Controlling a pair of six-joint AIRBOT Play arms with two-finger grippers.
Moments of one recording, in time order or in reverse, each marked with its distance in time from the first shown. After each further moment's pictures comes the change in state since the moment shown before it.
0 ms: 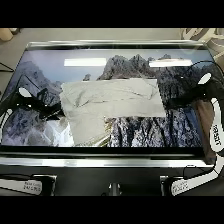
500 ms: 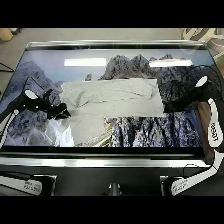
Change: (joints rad) left arm -0.037 -0.064 -0.018 -0.097 0.098 0.008; right arm -0.006 -0.058 -0.002 0.020 0.045 -0.011
